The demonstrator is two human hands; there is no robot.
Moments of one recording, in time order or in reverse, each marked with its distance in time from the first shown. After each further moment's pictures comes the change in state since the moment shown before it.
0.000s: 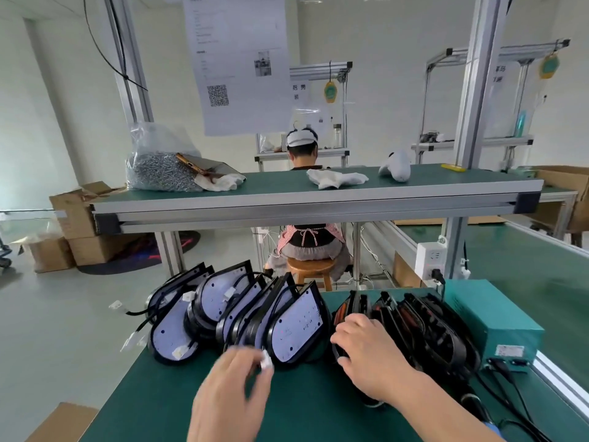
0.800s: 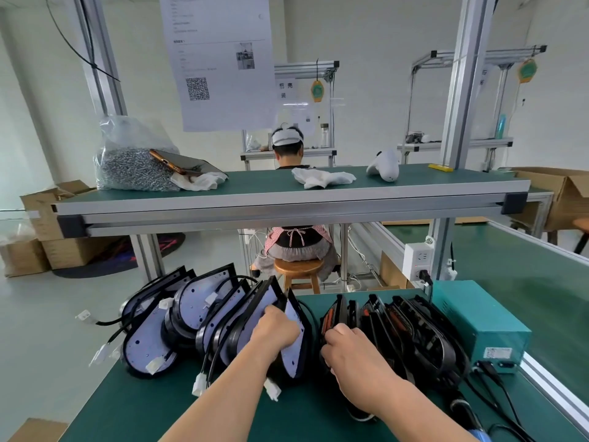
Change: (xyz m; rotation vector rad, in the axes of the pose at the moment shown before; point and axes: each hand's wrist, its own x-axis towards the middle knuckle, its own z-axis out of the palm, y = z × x) left_hand 0.125 0.010 0.137 0.001 -0.663 -0.708; right_hand 0.008 0.002 0.008 -0.114 -0.019 -0.100
